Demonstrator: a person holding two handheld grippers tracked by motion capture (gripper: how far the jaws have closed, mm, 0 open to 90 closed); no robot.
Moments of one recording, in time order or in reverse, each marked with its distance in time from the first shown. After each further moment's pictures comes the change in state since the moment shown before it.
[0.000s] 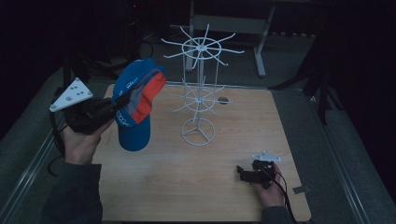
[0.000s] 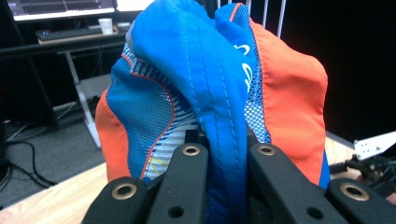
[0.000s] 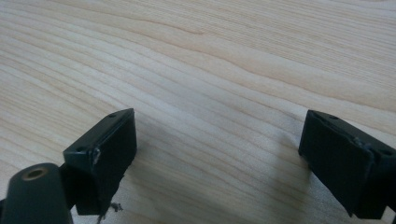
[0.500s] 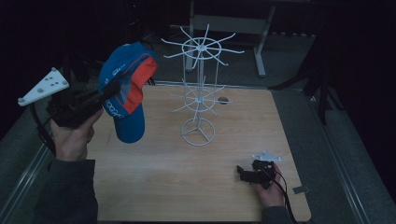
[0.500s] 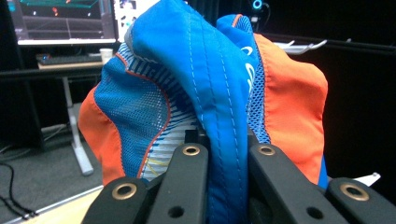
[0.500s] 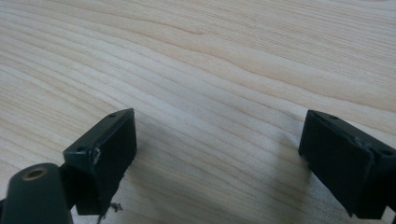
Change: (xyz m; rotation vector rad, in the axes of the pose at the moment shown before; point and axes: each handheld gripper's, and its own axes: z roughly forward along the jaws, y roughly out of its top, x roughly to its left) left arm 0.006 0.025 -0.021 -0.128 -0.028 -0.054; right arm 0.000 0.000 0.000 0.000 0.000 0.000
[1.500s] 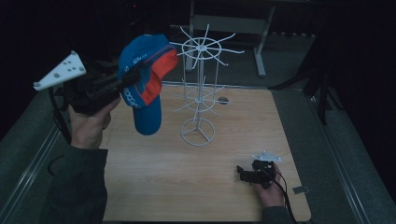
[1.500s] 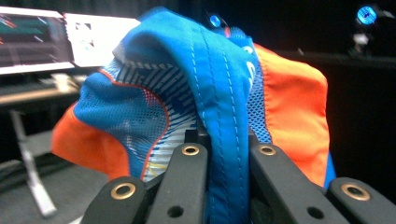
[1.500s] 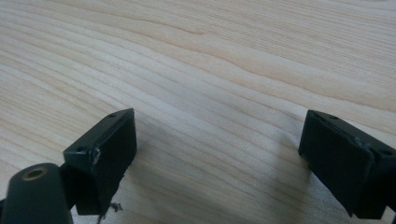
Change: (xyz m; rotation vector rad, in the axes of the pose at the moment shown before) left arm -0.014 0.017 0.036 -0.035 -0.163 0.053; right arm 0.000 0.000 0.000 0.001 0.000 -0.001
